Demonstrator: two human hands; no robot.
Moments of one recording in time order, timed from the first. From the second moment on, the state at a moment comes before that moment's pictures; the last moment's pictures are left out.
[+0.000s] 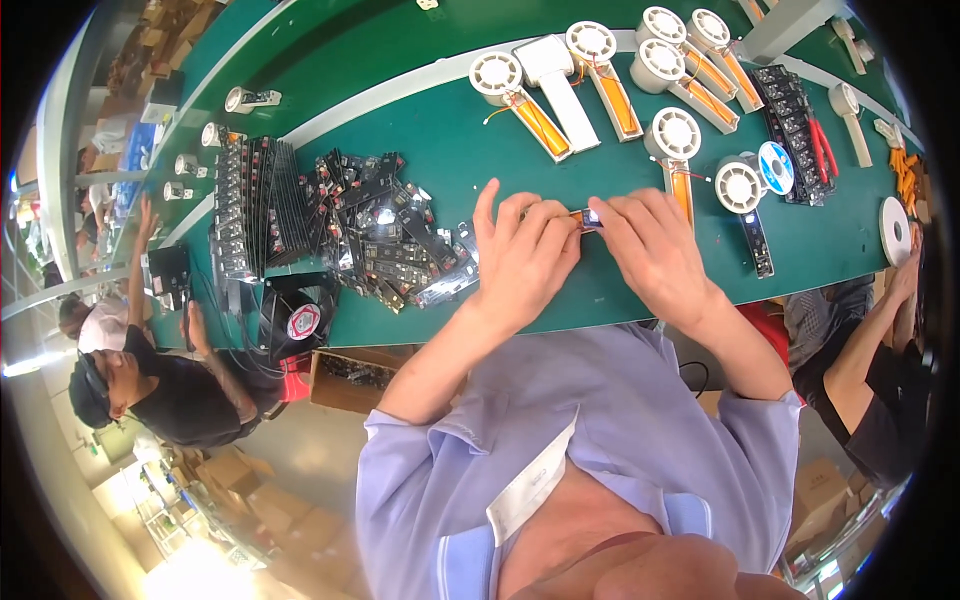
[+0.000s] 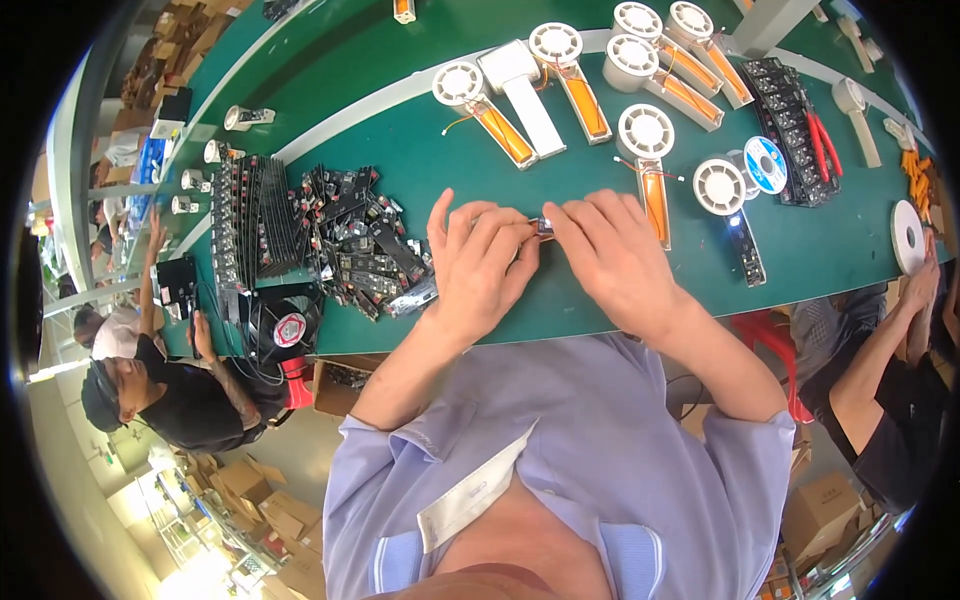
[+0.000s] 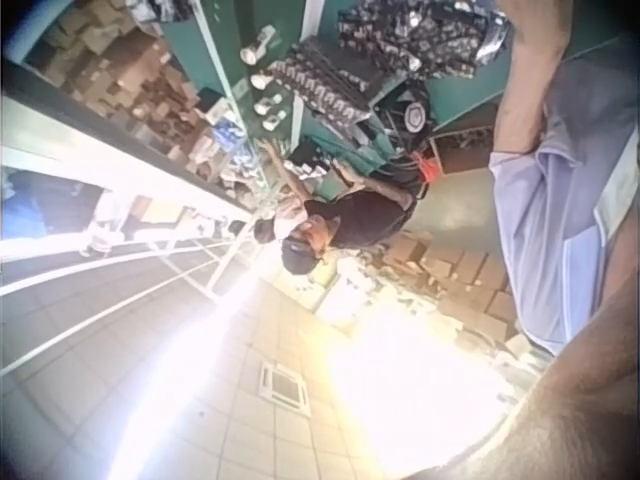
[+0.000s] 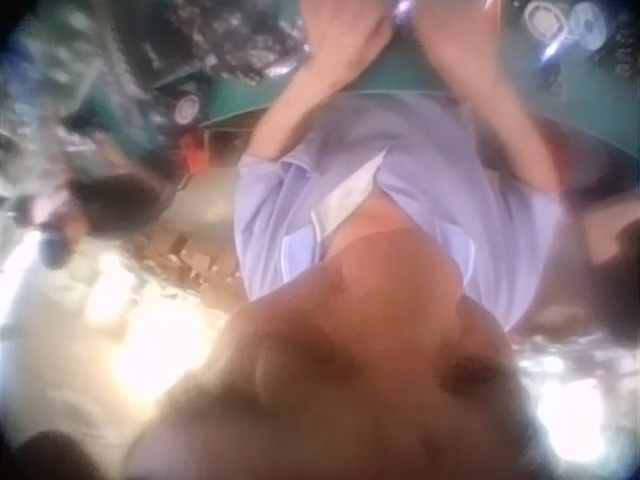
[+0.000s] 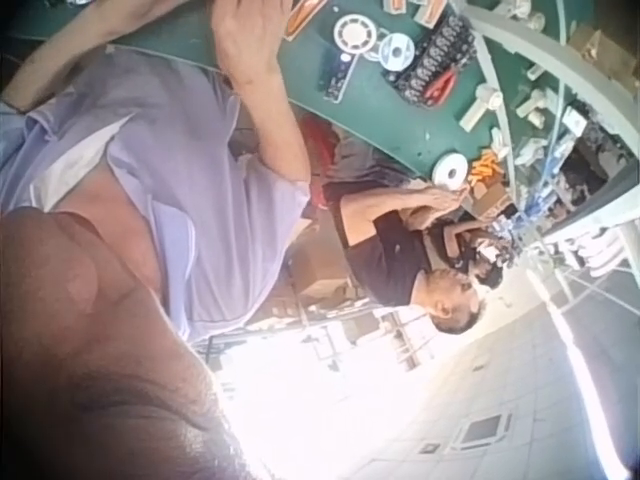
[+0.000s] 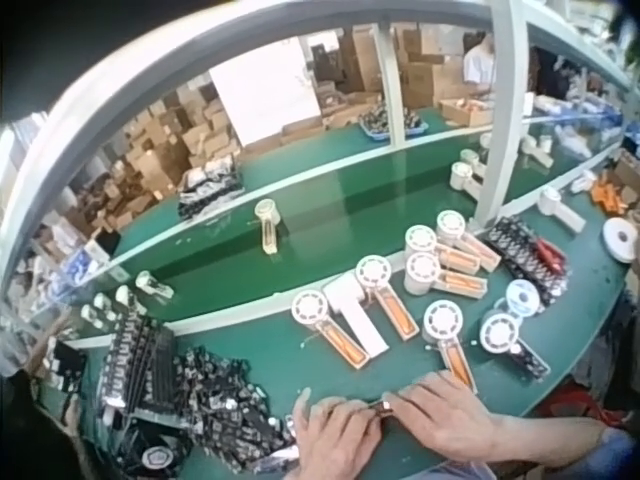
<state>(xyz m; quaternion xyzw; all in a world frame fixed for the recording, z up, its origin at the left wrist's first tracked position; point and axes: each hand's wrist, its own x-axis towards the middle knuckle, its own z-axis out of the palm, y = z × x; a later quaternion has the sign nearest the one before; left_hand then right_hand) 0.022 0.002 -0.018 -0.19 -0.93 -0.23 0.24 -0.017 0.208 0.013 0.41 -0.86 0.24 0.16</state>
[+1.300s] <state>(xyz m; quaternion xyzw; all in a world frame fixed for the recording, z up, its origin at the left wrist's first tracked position) 0.020 -0.019 0.003 -0.16 -0.89 -0.42 0.02 -0.036 0.198 0.000 0.37 -0.81 0.45 -0.06</state>
